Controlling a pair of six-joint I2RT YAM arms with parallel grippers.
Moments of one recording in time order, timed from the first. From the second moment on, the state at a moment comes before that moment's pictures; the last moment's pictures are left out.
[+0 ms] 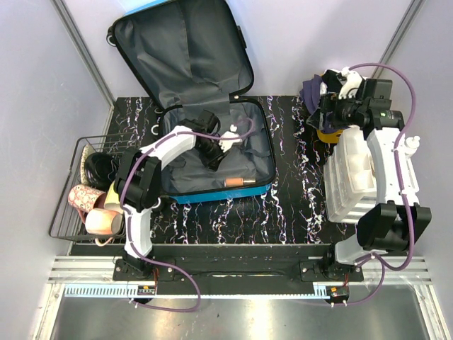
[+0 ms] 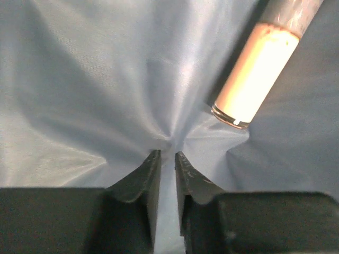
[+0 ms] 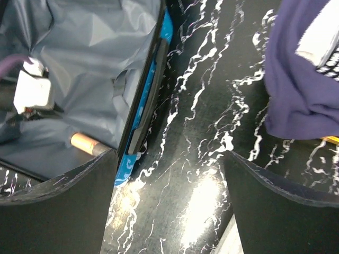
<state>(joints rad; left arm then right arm) -0.47 2.03 1.58 -0.84 0.37 0.61 -0.12 1.50 1.59 -0.72 -0.57 -0.08</state>
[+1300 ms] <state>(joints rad) -0.41 1.94 1.51 -0.81 0.38 0.62 0.19 1.92 1.54 -0.68 -0.66 -0.21</state>
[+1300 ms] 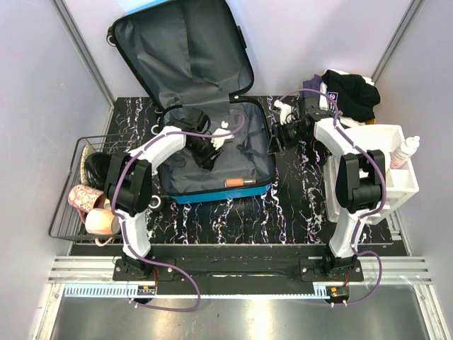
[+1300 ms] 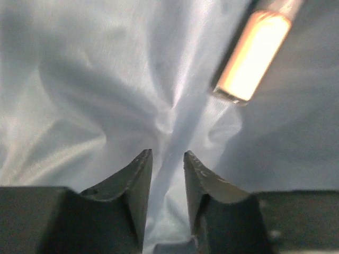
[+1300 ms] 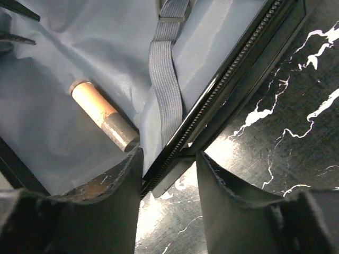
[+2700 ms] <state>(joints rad) -0.63 2.08 1.61 -0.60 0.39 0.38 0.17 1.95 1.57 -0.75 -0.67 -0.25</state>
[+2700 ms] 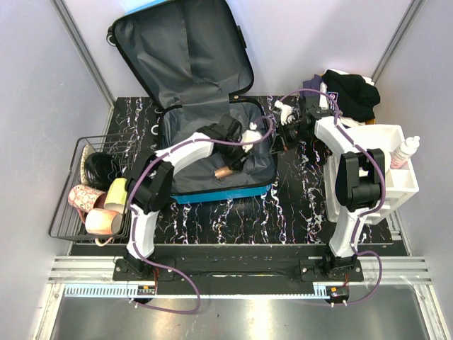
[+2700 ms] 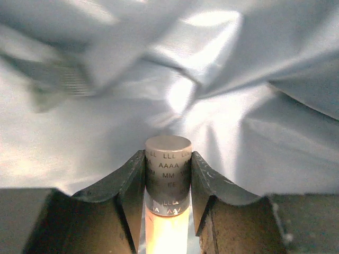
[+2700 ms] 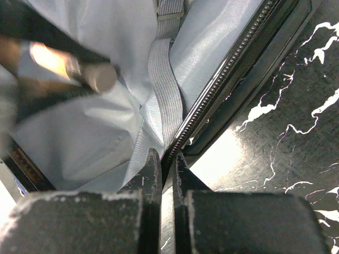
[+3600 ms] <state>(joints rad) -0.35 1.78 1.66 -0.33 0.54 -0.28 0.20 1.57 1.43 -0.39 -0.73 0.08</state>
